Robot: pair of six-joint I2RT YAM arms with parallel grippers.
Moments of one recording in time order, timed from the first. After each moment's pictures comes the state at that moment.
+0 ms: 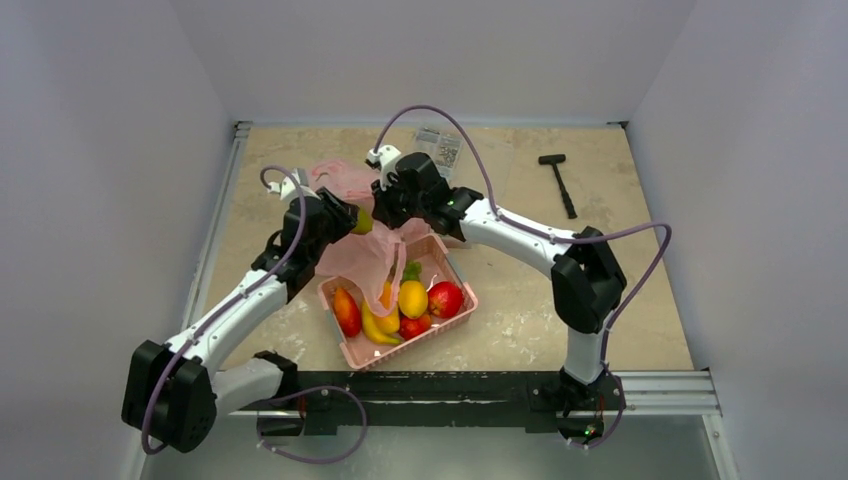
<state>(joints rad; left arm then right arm) -0.39 1.09 0.69 0.01 -0.25 -0.85 0.82 1.87 1.52 -0.18 -0.12 0.14</state>
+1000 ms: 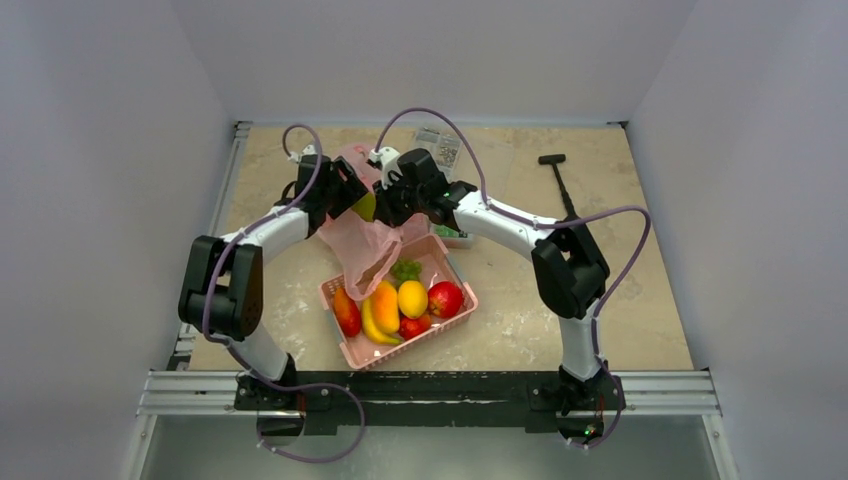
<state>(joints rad) -0.21 1.66 1.00 0.06 0.03 -0.85 0.76 1.99 1.59 -0.18 -0.28 0.12</state>
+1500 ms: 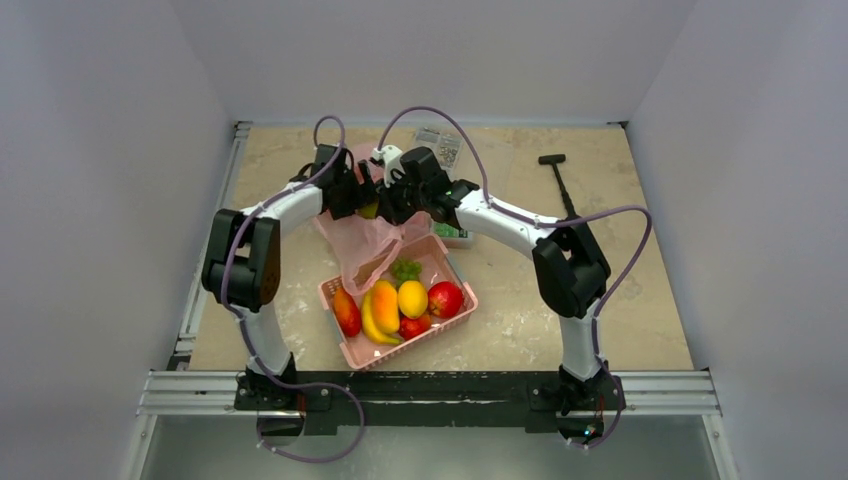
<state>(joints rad) -0.23 1.86 1.27 -0.23 0.10 -0.61 0.75 1.99 1.59 -0.18 -0.28 0.12</state>
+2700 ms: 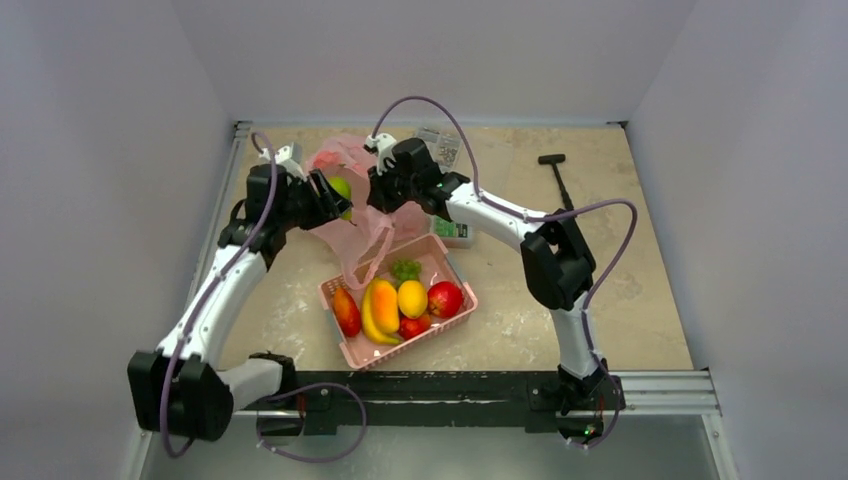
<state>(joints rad) -0.15 1.24 0.99 -0.33 0.21 -0.55 0.75 2.05 1.66 -0.17 -0.24 0.14</state>
